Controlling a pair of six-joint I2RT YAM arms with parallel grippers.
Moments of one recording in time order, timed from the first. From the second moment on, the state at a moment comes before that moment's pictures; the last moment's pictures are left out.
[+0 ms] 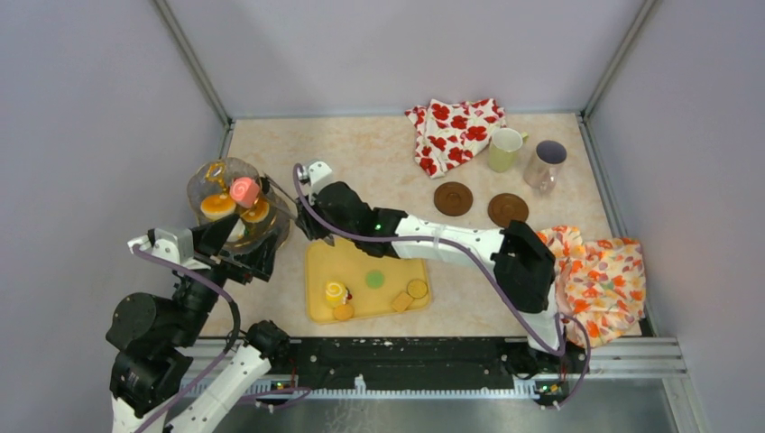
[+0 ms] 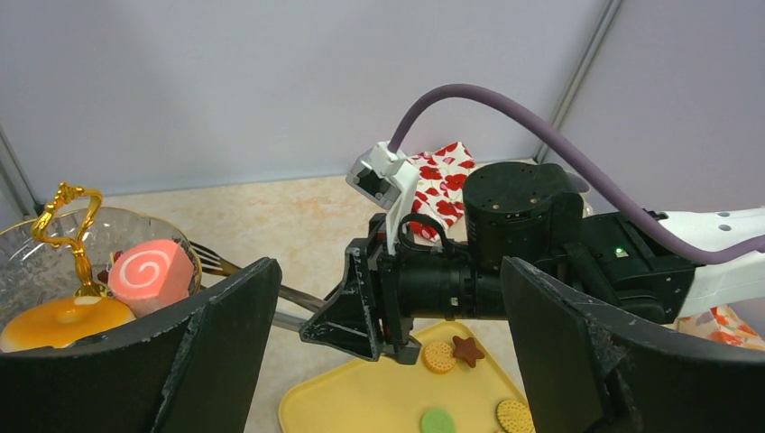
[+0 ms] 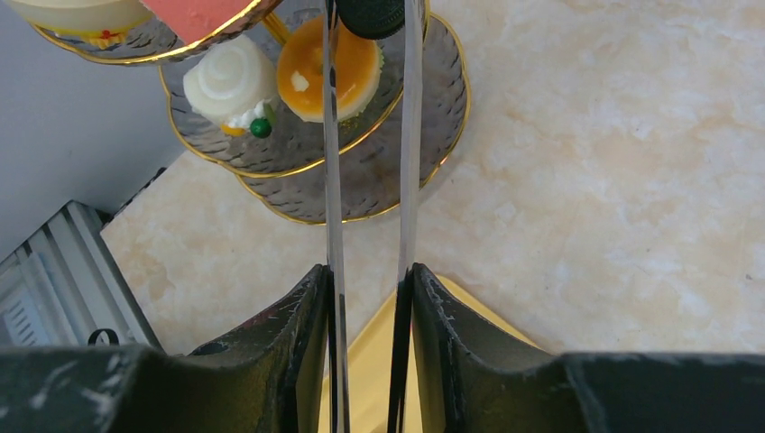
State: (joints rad) left arm -0.54 0.27 1.06 -0.59 -0.15 -0.17; right arm 1.15 1.96 1.64 -0.03 0.20 0.32
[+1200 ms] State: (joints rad) left arm -0.54 0.27 1.06 -0.59 -0.15 -0.17; right arm 1.15 2.14 1.82 0.01 0.12 0.28
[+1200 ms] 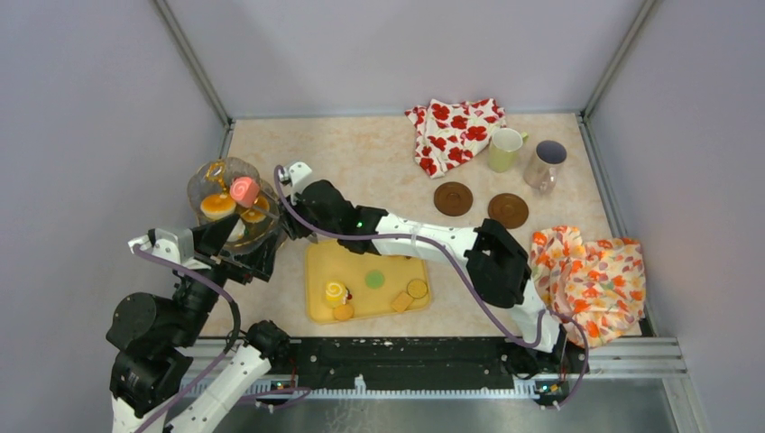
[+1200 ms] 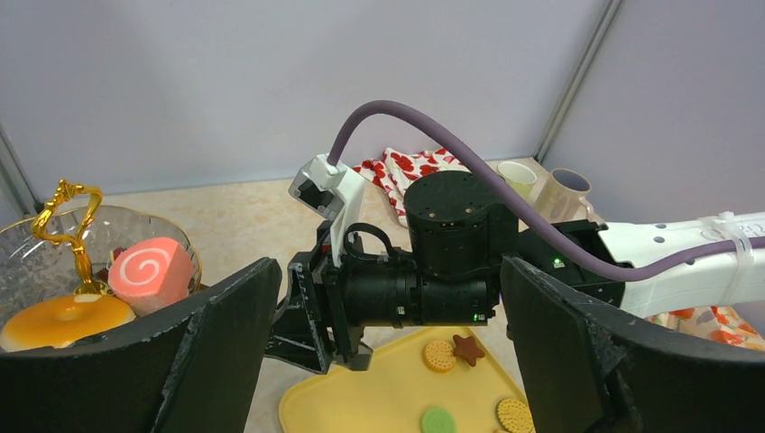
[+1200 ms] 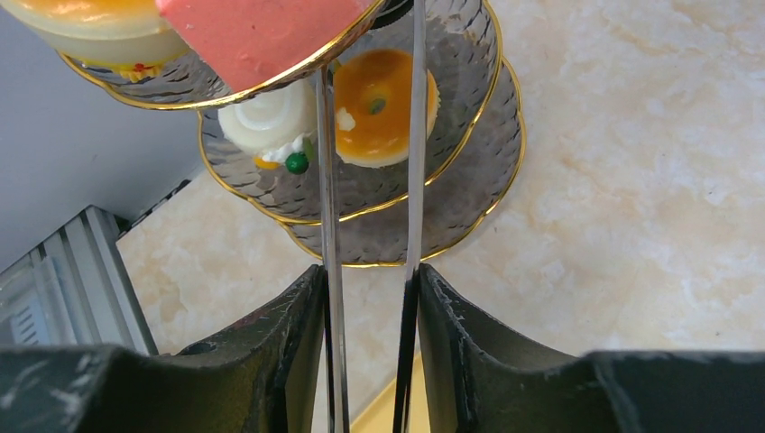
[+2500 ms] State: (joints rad) left arm -0.54 0.31 0.99 -0.57 -0.12 -0.17; right arm 1.15 1.81 1.43 -0.02 0.12 0.25
